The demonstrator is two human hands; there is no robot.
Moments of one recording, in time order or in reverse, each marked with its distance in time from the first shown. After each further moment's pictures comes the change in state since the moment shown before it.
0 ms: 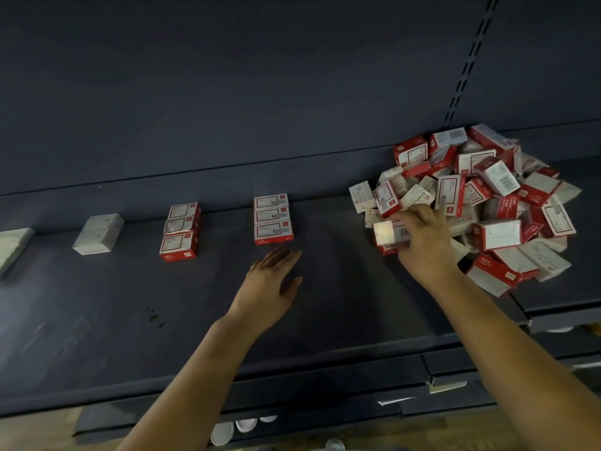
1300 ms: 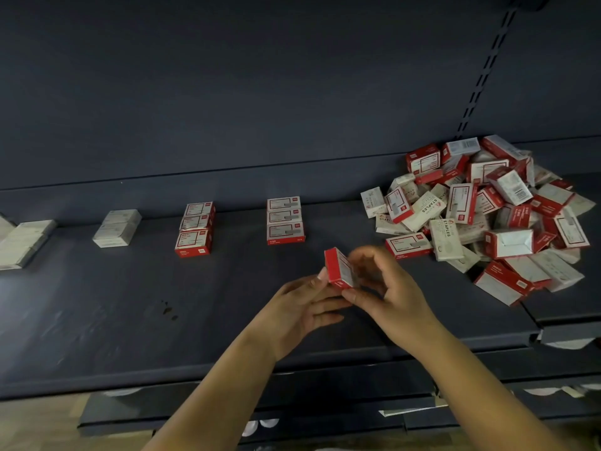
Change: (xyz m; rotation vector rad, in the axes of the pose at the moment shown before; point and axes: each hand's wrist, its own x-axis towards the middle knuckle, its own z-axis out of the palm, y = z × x) left_hand -0.025 0.041 -0.006 -1.451 -0.307 -0.425; right_hand -0.066 -0.095 -0.040 0.827 -0.340 0.011
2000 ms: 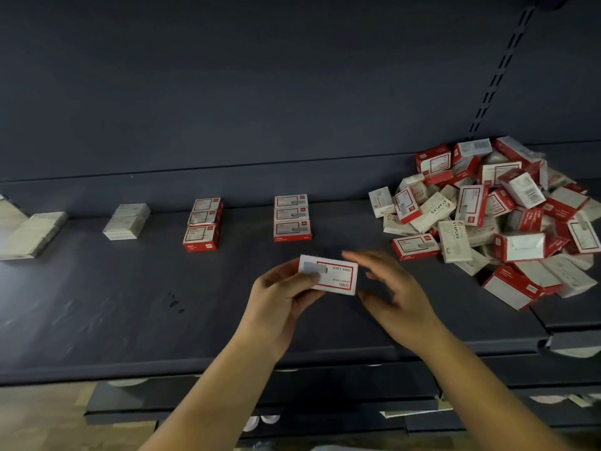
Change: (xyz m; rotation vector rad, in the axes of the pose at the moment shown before) left_hand -0.018 0.012 0.006 -0.230 0.354 0.175; right_hand 0.003 0.016 0.003 0.011 -0.029 -0.125
